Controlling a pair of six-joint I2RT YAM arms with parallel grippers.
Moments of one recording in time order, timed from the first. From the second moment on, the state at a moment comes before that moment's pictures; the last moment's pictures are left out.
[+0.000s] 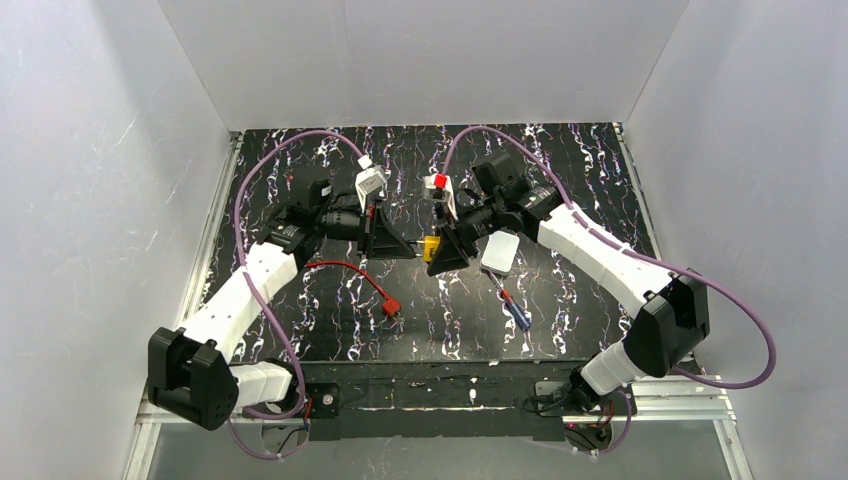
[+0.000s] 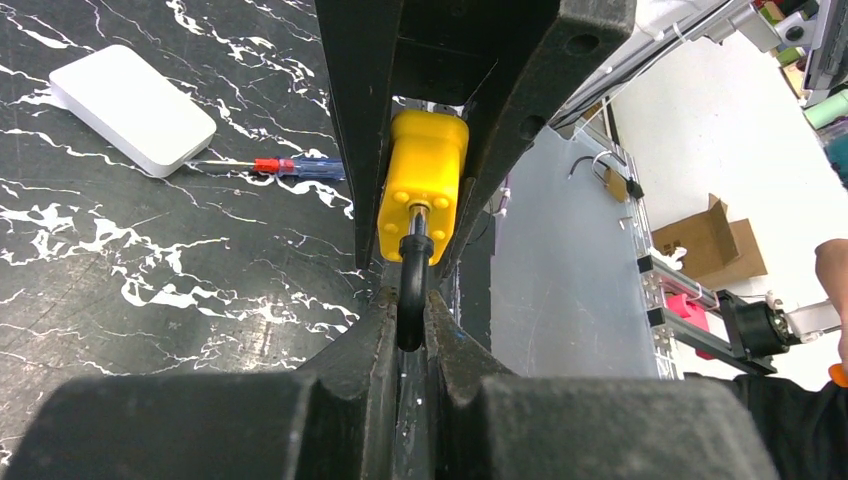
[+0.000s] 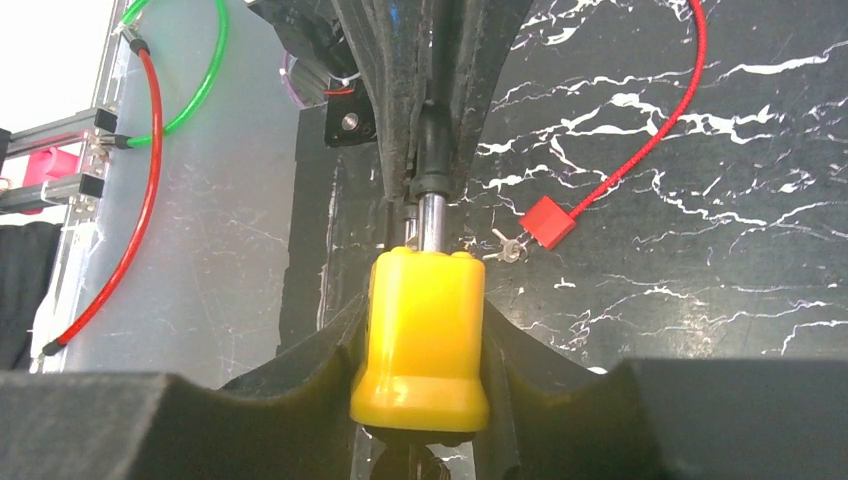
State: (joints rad) left arm -0.38 1.24 0.99 -0.23 1.19 -0.17; right arm 0.69 1.50 1.36 -0.65 -1.02 -0.29
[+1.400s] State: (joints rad) left arm -0.38 1.30 0.97 -0.01 1.19 -0.42; right arm 0.53 1.52 1.26 -0.23 -1.24 0.02
